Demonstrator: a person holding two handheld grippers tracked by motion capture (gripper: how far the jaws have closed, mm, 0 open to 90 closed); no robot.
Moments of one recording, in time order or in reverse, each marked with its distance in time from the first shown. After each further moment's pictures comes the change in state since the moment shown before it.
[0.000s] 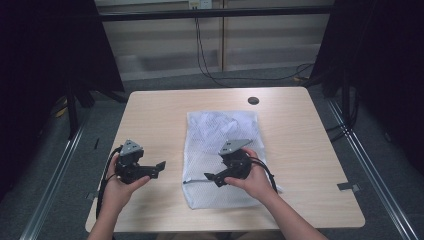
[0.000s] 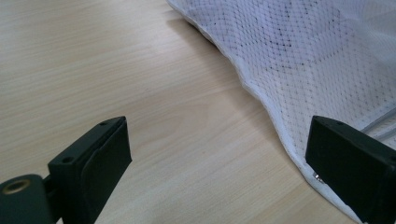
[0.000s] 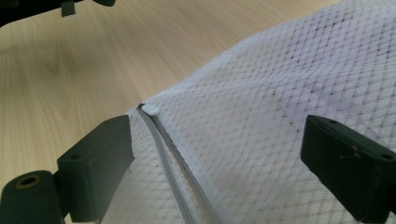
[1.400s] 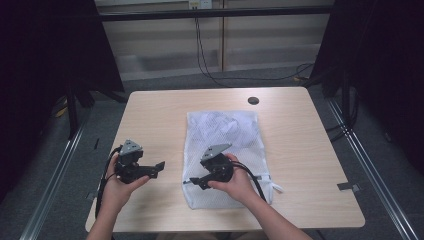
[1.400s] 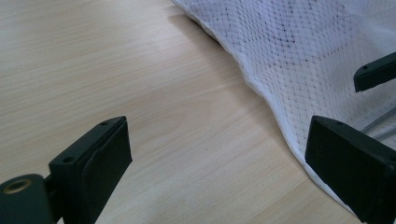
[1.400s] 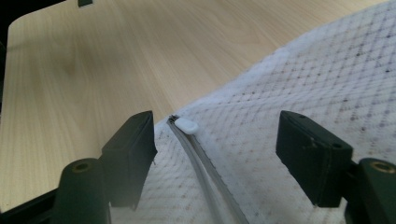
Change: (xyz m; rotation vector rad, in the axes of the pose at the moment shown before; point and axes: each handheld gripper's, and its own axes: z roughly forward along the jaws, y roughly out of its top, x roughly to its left) left arm 0.003 -0.001 0.001 0.011 0.000 -0.003; right arm 0.022 0.006 0.043 0.052 0.080 0.005
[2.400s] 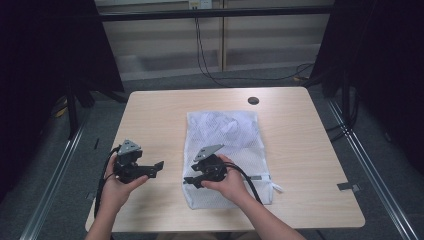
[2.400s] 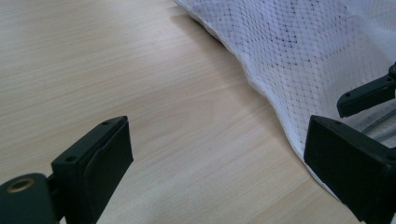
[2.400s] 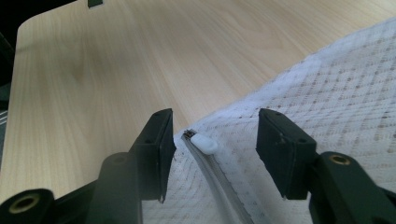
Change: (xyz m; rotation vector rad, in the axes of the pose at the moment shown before) left arm 0.004 0.000 -0.002 0.004 0.000 0.003; right arm 0.005 0.005 0.018 0.009 0.038 -0.006
